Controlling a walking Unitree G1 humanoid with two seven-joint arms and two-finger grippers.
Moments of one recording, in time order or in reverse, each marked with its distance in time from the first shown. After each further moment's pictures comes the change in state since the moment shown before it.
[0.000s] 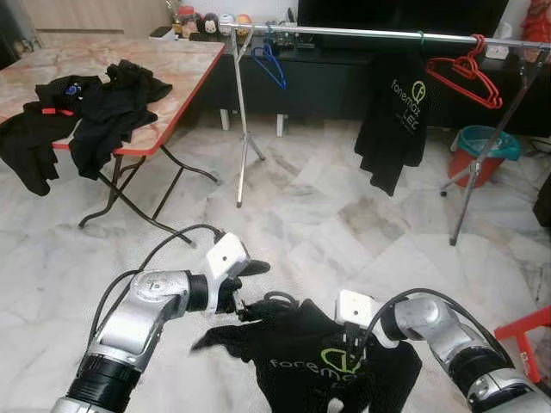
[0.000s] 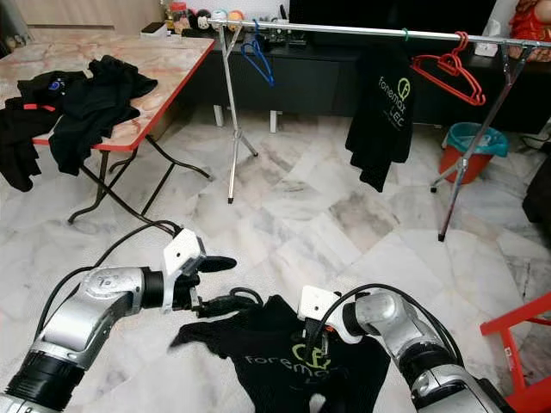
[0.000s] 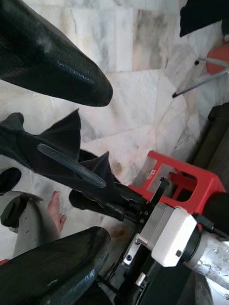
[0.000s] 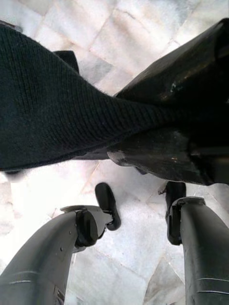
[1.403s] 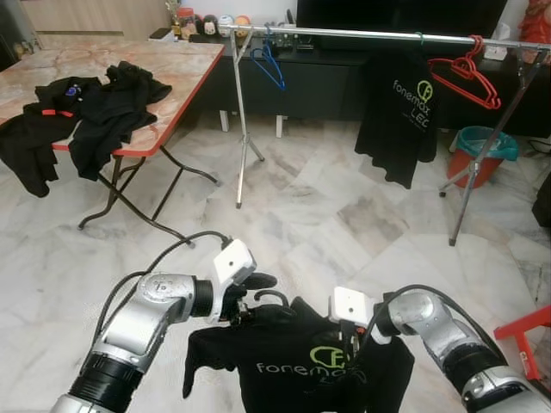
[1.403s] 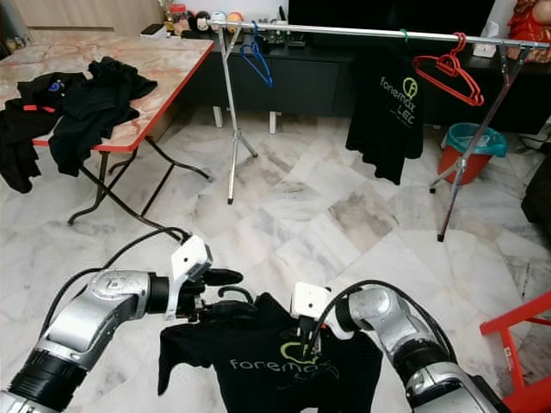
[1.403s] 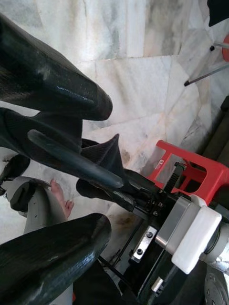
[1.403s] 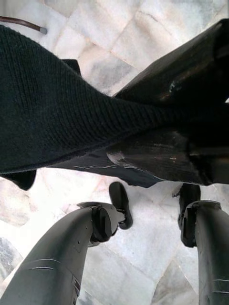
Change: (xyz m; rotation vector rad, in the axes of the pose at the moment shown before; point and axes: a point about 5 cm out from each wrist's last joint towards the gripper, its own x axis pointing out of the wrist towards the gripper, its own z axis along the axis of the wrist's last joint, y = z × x) left arm 0.003 -0.003 -0.004 -0.056 0.038 -0.039; right arm 0.001 -0.003 0.015 -0.038 -0.071 0.021
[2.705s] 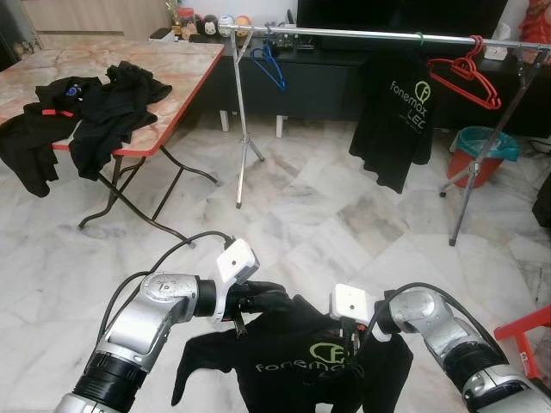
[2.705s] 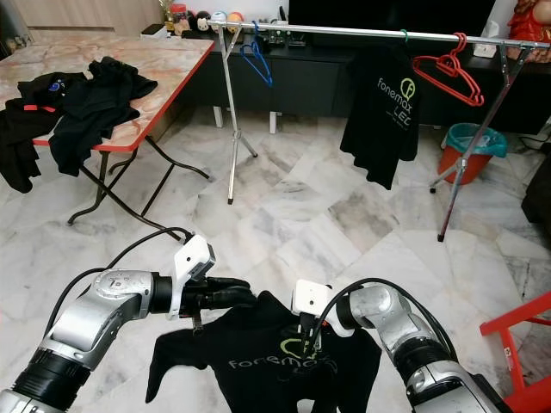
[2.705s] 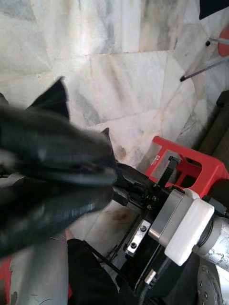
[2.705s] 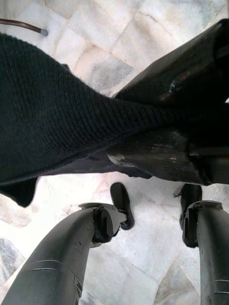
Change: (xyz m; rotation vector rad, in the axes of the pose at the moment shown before) left arm 0.004 -0.002 0.003 -0.004 -0.018 -0.015; right arm 0.000 0.000 0.000 0.003 -0.006 -0.003
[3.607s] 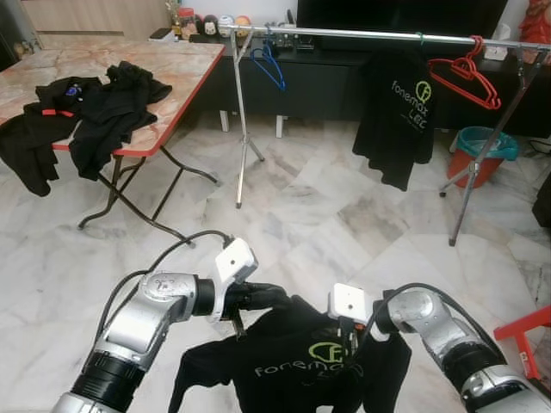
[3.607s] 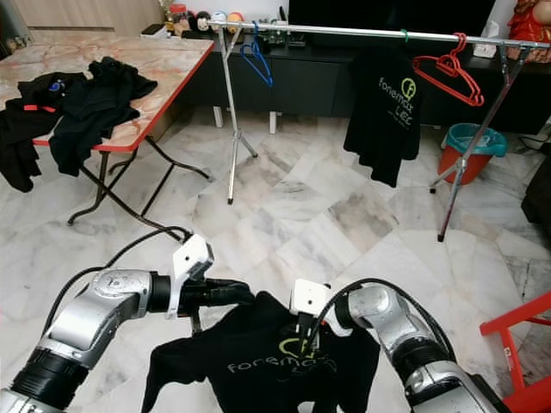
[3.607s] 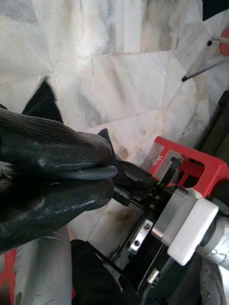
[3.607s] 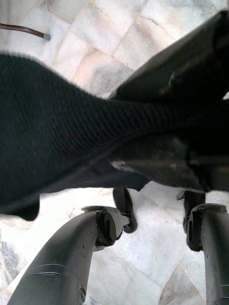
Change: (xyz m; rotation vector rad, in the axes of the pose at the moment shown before) left arm -0.002 0.001 0.000 0.008 0.013 -0.010; right arm 0.002 0.000 0.002 -0.003 -0.009 -0.015
